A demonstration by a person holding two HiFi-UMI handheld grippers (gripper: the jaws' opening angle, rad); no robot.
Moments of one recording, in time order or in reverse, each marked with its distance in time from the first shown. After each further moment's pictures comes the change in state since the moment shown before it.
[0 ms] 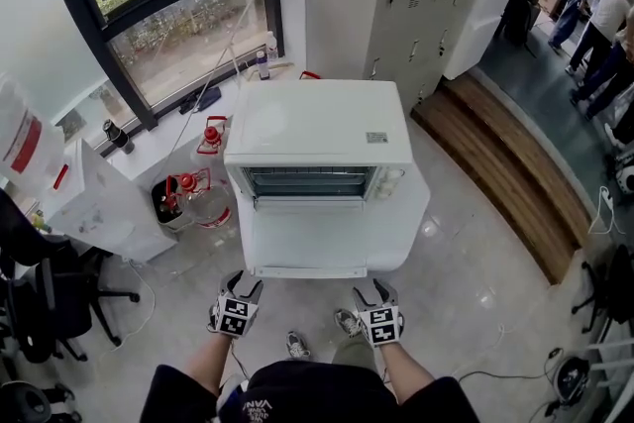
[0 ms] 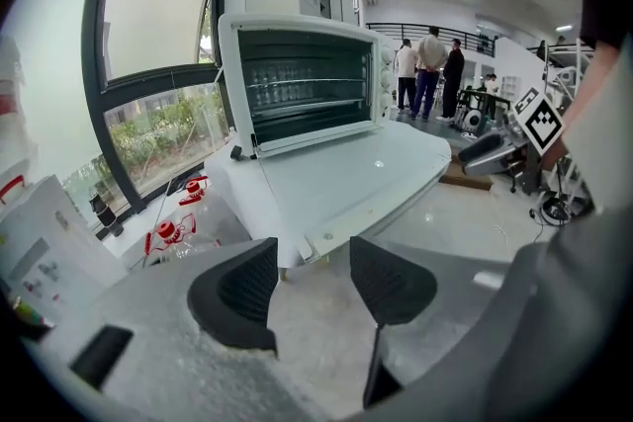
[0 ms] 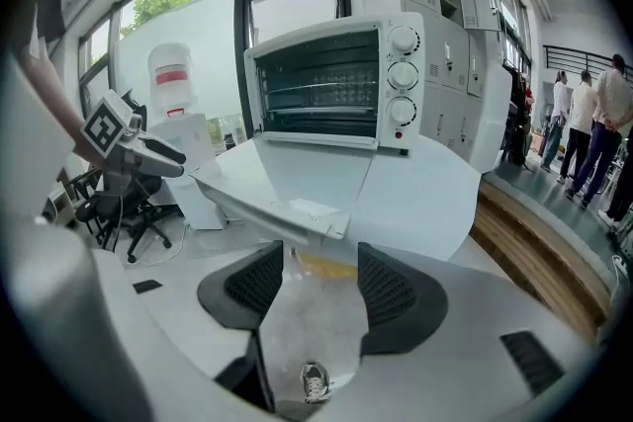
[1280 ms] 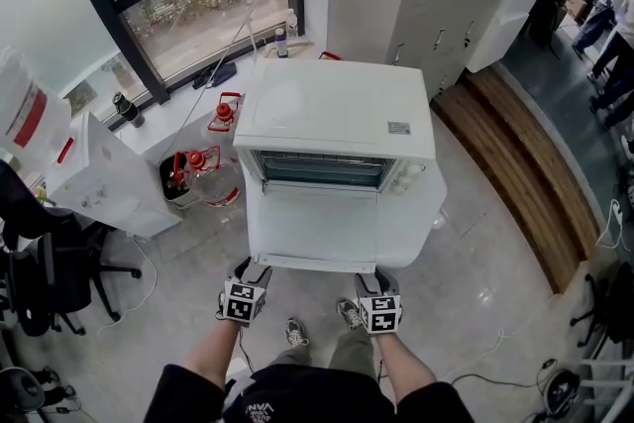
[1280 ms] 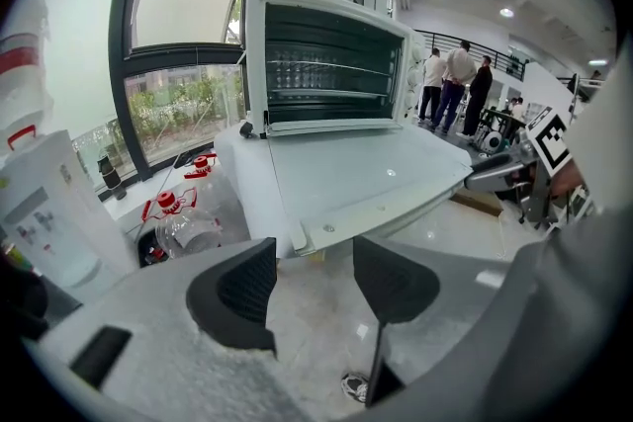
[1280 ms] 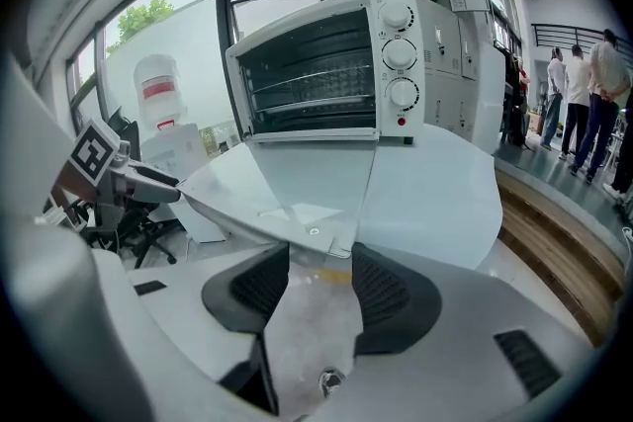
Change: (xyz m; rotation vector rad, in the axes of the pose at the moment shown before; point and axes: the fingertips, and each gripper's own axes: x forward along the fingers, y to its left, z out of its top) left arm 0.022 -0.002 -0.013 -0.169 0.043 0.030; right arm 0.033 0.001 0.011 0.086 -0.002 0.026
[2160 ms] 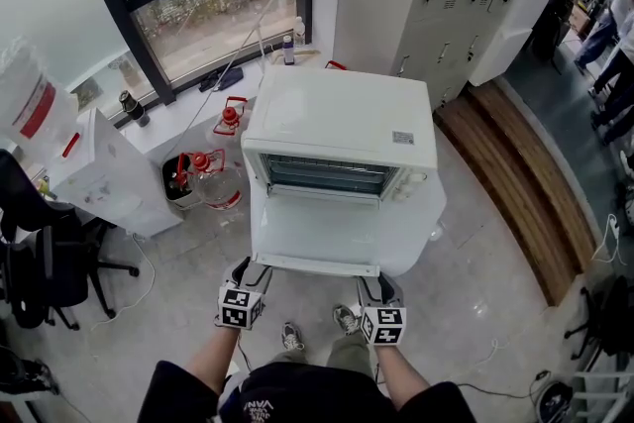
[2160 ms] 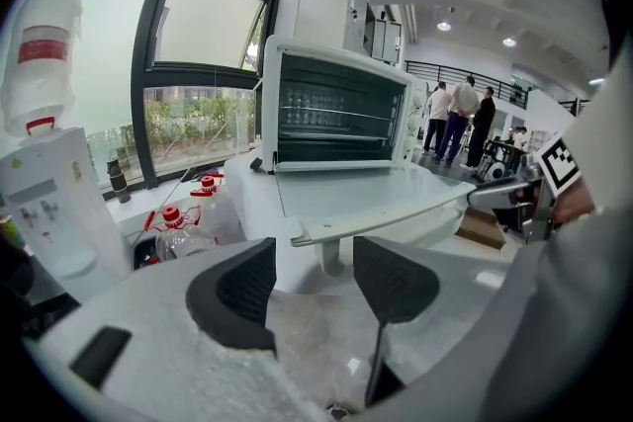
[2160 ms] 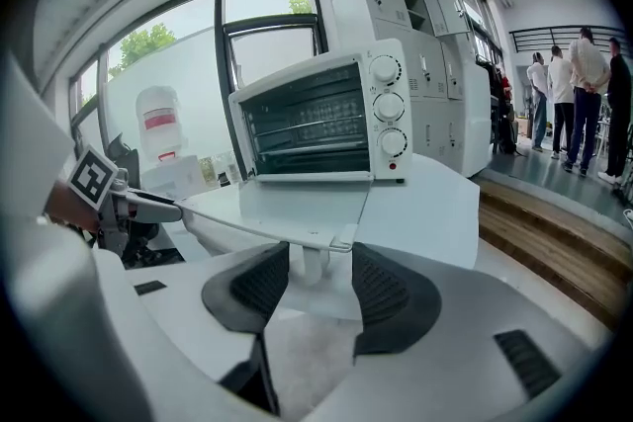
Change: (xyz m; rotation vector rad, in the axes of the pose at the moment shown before) left arm -0.036 -0.003 0.044 -0.090 -0.177 0.004; right arm -0.038 0.006 0.045 0.059 -0.155 -0.012
